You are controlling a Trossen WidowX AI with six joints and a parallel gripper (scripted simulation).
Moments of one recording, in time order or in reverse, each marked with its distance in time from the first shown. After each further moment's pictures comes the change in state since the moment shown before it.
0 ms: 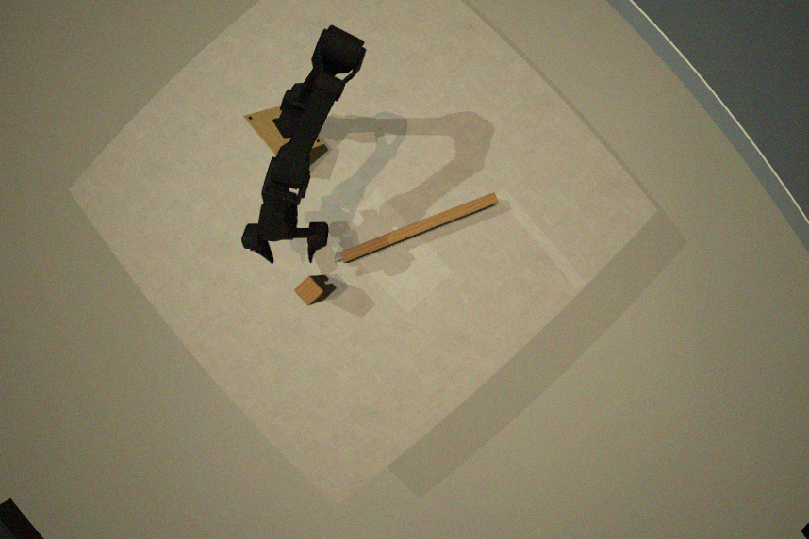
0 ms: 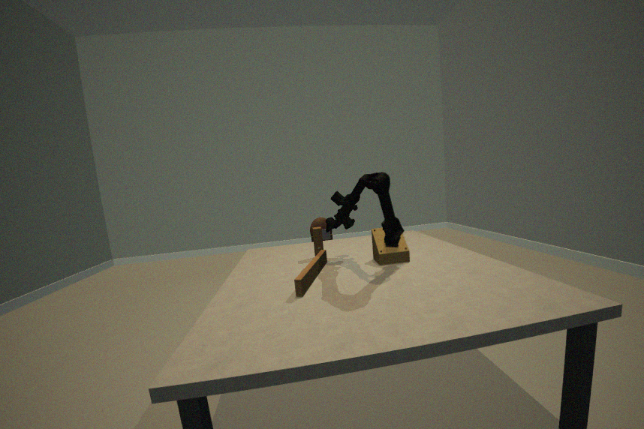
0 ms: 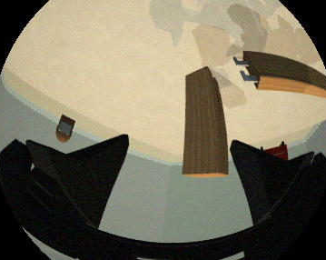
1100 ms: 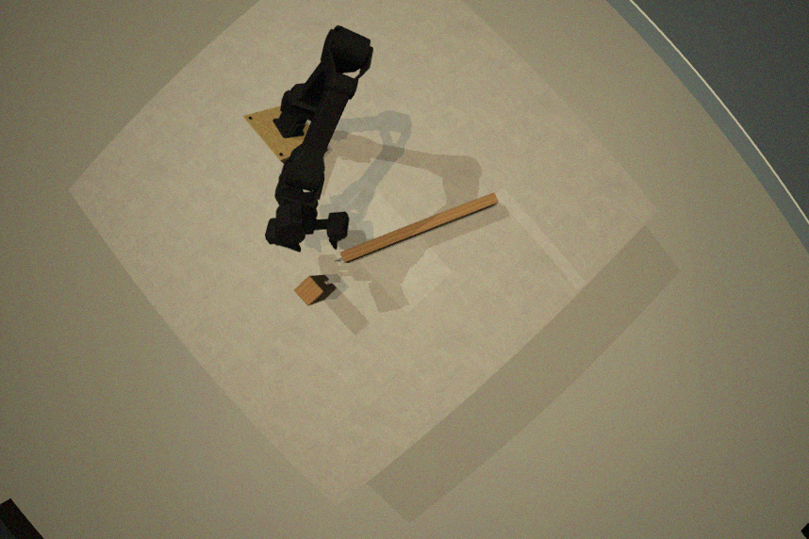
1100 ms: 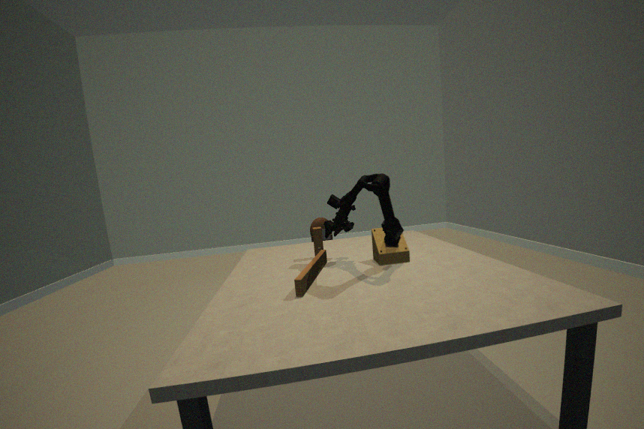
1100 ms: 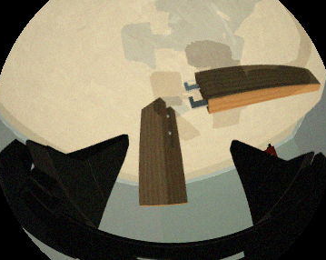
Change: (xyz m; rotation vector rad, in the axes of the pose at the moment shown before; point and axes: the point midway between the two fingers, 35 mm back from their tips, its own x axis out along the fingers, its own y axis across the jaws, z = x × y) arm -0.002 -0.053 0.032 0.073 -0.195 -0.160
